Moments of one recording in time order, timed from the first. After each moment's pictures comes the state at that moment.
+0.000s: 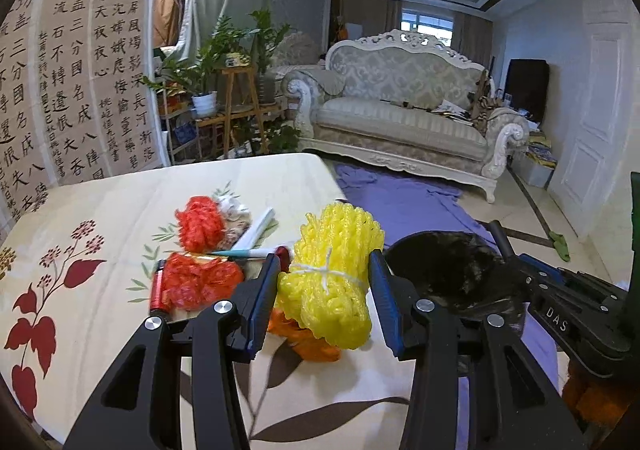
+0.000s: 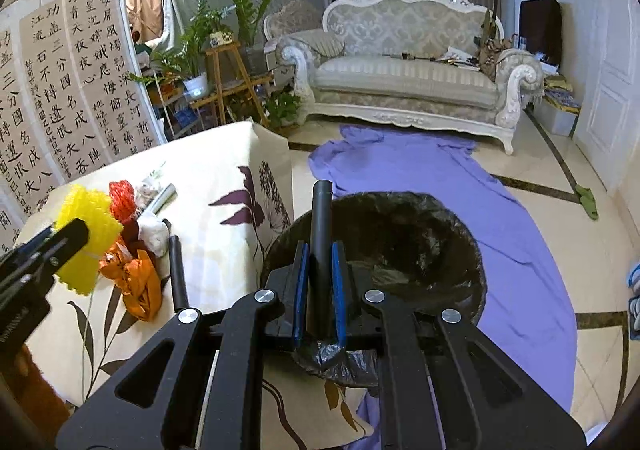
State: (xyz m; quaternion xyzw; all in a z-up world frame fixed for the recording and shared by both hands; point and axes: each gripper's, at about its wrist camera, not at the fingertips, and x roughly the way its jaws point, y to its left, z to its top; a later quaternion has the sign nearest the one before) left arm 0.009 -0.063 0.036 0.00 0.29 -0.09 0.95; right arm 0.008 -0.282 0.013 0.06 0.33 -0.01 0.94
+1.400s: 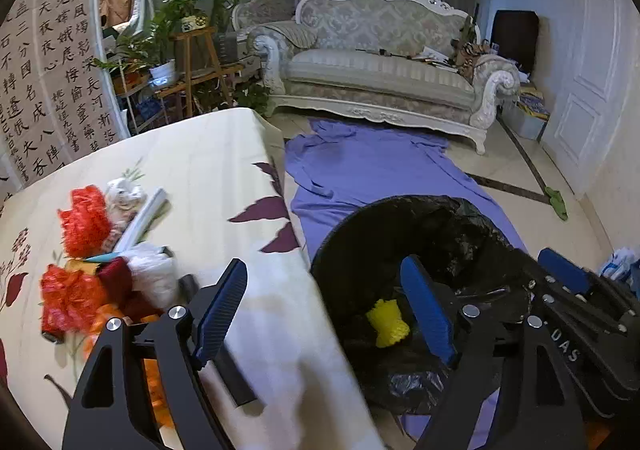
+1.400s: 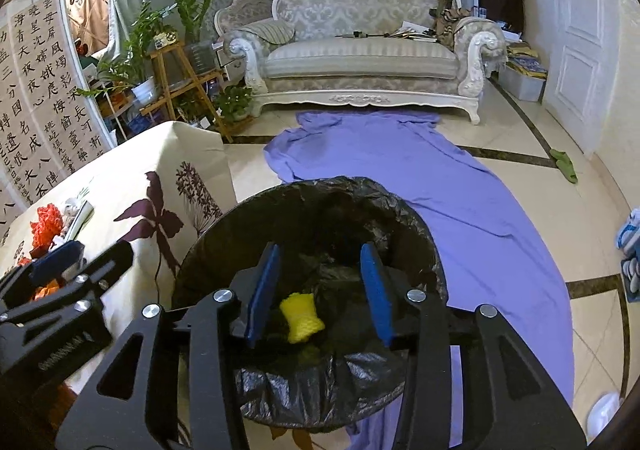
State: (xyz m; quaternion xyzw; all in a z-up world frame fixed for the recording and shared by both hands) left arm 0.073 -0.152 -0.010 0.03 0.36 -0.11 0.92; right arm 0.048 -0.348 -0.035 0.10 0.35 -0.08 0.93
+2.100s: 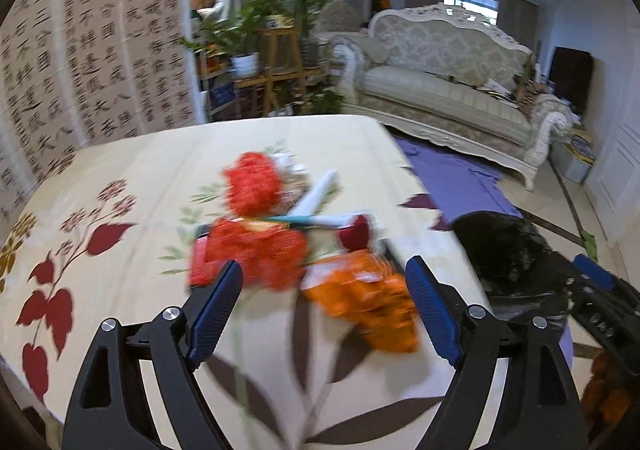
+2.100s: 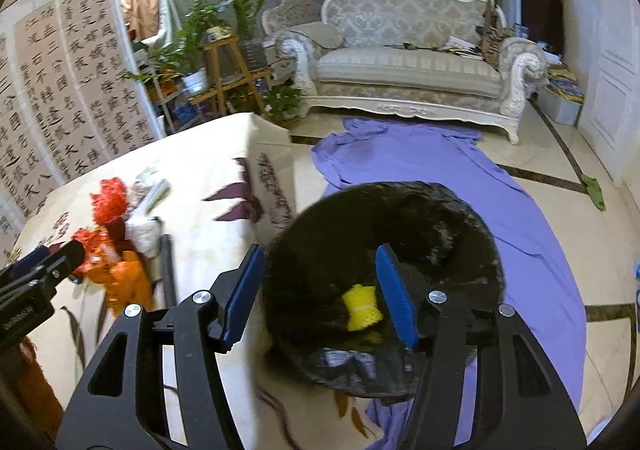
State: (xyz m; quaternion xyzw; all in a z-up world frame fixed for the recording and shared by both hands) left arm 0.034 -0.021 0.011 -0.02 0.35 0.00 0.94; right arm 0.029 -0.274 -0.007 0.07 0.34 0.00 0.94
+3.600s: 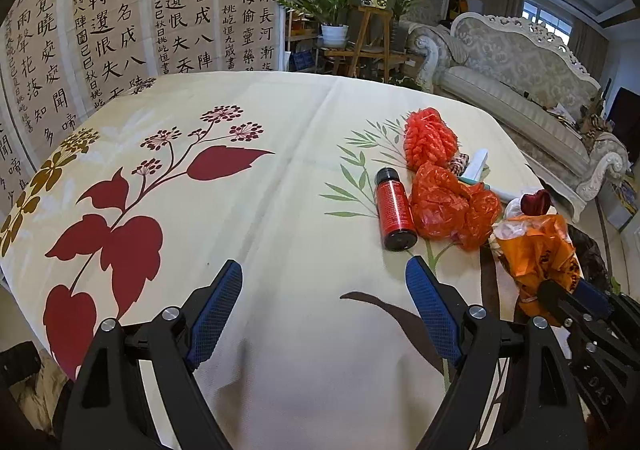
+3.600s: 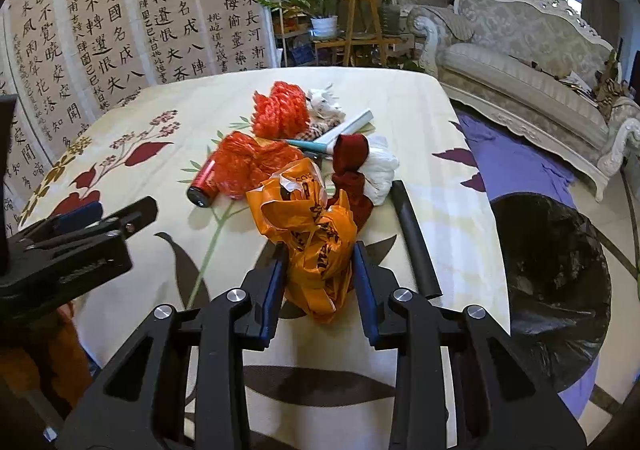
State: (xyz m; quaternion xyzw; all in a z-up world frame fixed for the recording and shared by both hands) left arm 0.009 0.101 -0.029 -0.08 0.38 0.10 0.92; right arm 0.018 -0.110 -0.021 -0.04 0.38 0.18 0.91
